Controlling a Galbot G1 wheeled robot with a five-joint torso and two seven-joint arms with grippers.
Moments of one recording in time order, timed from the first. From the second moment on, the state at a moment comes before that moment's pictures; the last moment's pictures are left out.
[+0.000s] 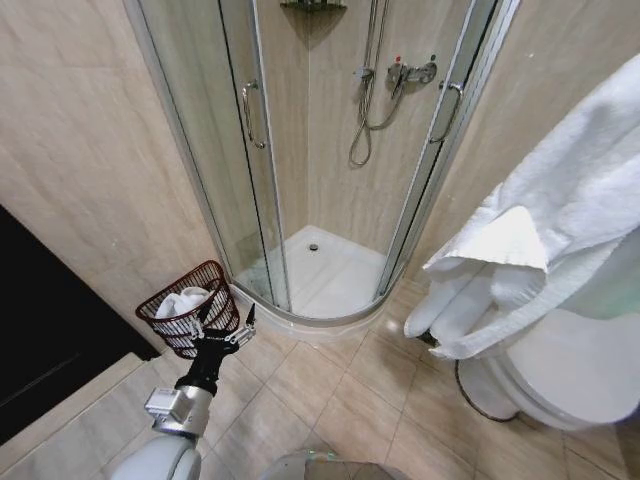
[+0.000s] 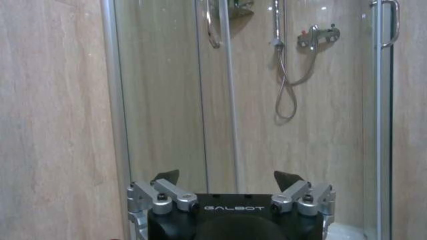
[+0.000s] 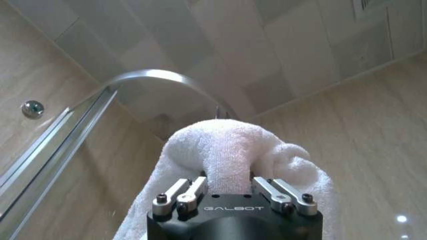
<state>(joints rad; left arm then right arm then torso) 1.88 -1.52 -0.65 -2.50 -0.05 0.09 0.09 -1.45 1.04 1.39 2.50 0.90 0.17 -0.01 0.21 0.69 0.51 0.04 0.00</state>
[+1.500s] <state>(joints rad) 1.88 -1.52 -0.65 -2.50 -0.05 0.09 0.09 -1.44 1.05 1.37 2.50 0.88 0.18 -0.02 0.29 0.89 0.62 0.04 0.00</state>
